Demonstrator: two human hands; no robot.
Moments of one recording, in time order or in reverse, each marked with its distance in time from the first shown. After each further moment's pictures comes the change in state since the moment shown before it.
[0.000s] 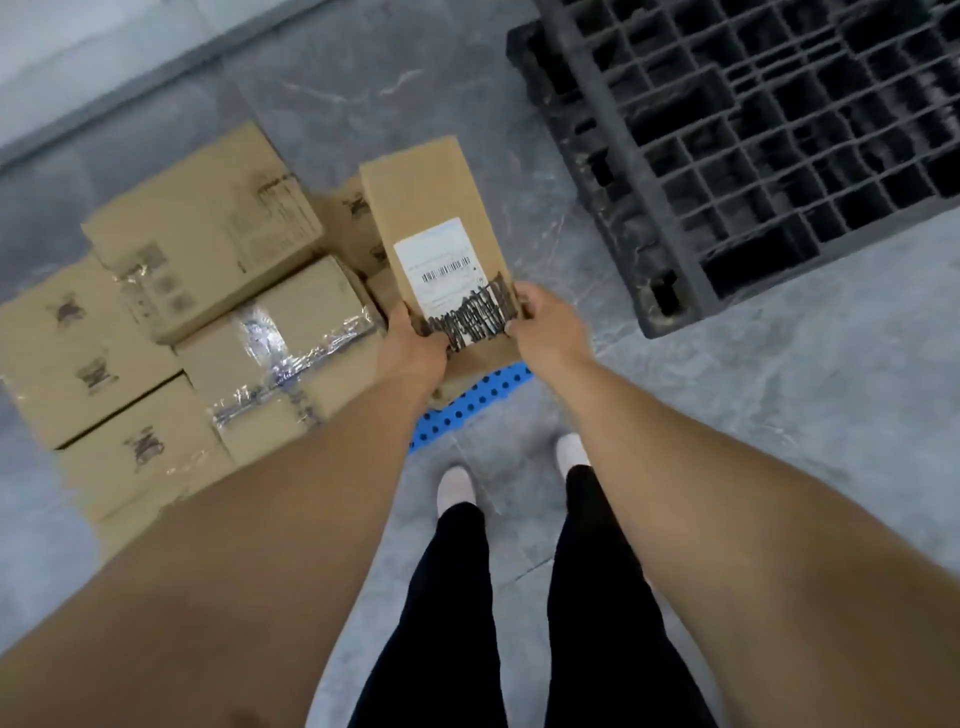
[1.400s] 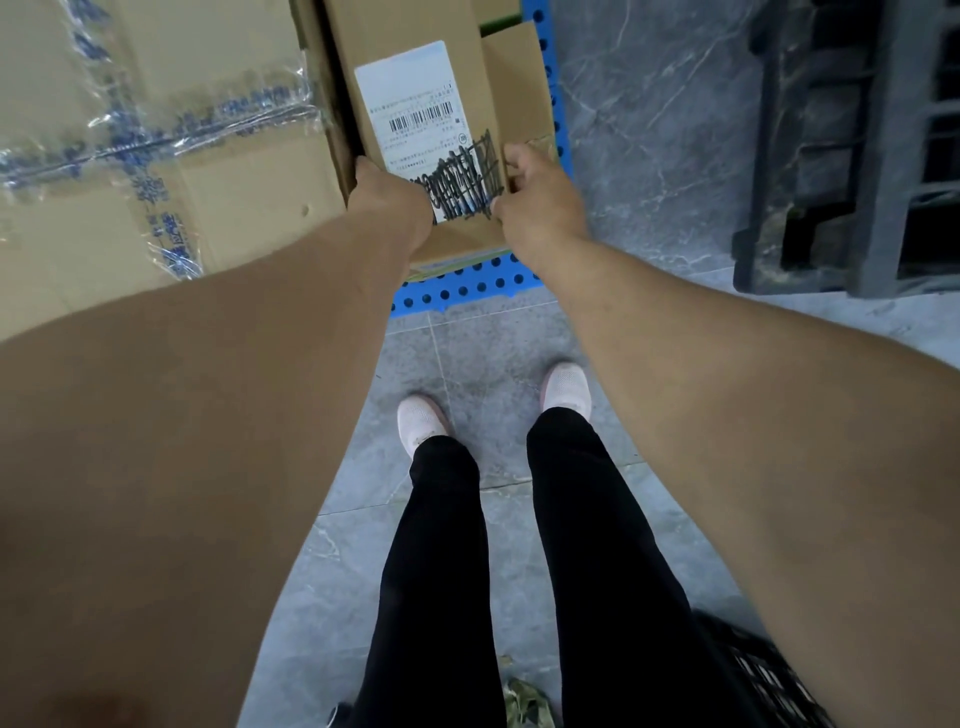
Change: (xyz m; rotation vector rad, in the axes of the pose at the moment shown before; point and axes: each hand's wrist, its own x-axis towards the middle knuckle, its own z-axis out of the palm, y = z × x) left_hand 0.120 -0.063 0.085 1.588 -0.423 -0.014; right_hand 0.143 0.096 0.114 -0.121 -0.325 -0.087
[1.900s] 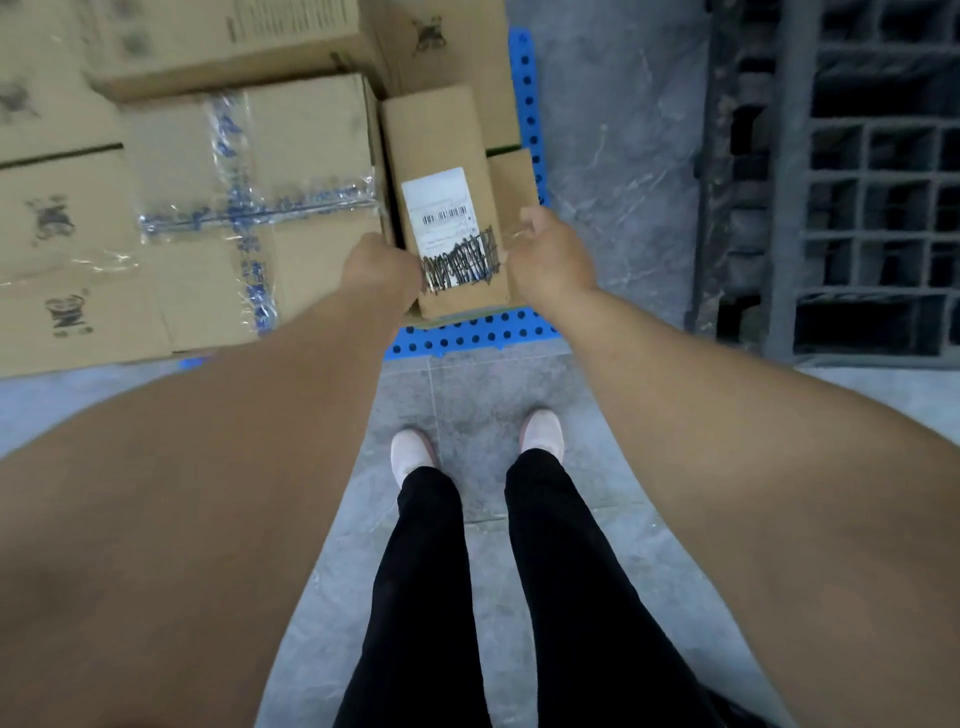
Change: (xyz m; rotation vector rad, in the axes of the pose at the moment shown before) left_hand -0.088 -0.024 -0.001 -1.779 0.256 -0.448; right_hand -0.073 -0.067 -0.058 -0.140 0.032 -0.051
